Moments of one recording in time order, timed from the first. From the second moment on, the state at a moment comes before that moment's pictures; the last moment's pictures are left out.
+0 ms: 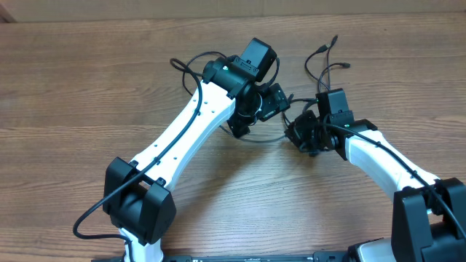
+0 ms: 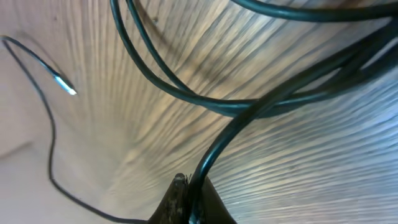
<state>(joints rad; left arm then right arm) -0.61 1.93 1.81 -1.13 0.27 -1.10 0.23 1.61 0.88 -0.36 -0.40 1.25</state>
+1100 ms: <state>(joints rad) -0.64 1.93 1.51 -0.71 0.23 -1.59 0.16 1.61 0.88 -0.25 -0.76 1.40</state>
